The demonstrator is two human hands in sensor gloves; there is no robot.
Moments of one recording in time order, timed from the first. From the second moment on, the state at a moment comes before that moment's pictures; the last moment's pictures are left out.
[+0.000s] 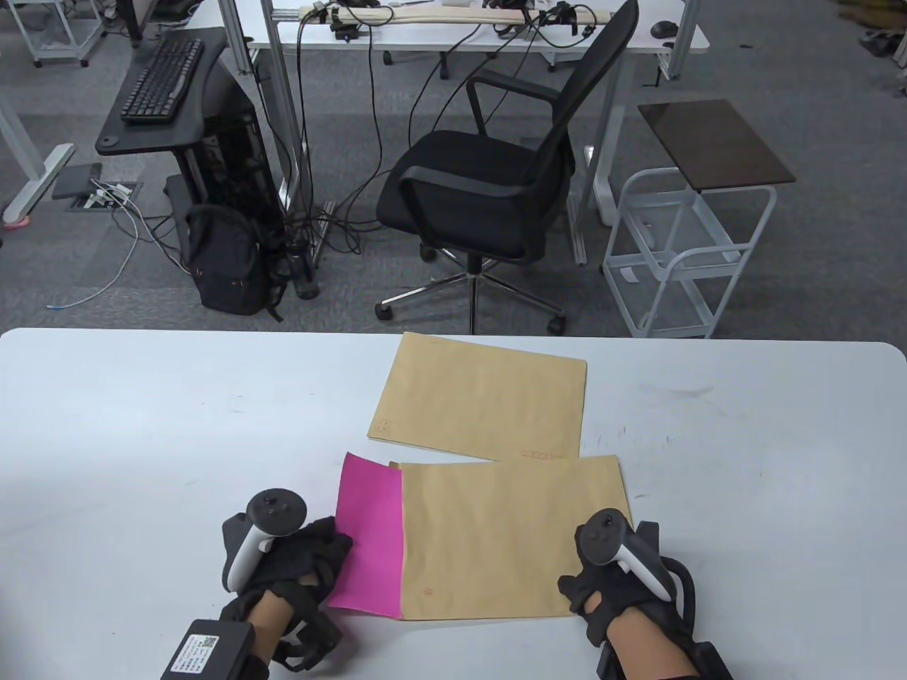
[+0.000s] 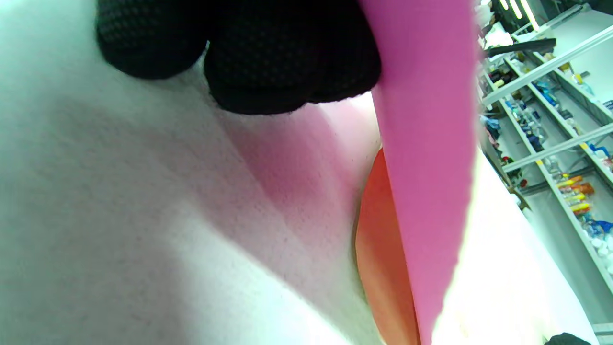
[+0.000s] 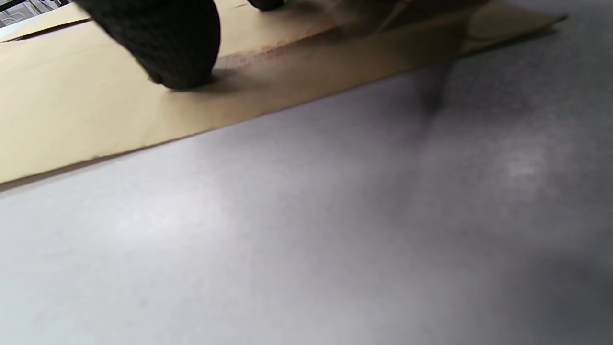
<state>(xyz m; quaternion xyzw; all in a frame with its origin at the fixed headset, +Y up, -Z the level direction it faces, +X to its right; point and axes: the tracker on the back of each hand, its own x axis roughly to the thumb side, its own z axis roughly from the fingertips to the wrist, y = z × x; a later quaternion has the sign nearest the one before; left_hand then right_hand) -0.236 -0.786 -0.354 -0.25 0.06 0.38 0.89 0.191 -0.777 -0.331 -0.08 0.23 0.96 0.11</state>
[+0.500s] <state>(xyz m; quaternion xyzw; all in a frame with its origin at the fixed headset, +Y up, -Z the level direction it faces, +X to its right) -0.212 -0.790 -0.358 -0.26 0.07 0.36 0.90 0.188 -0.777 -0.332 -0.08 0.22 0.97 0.11</state>
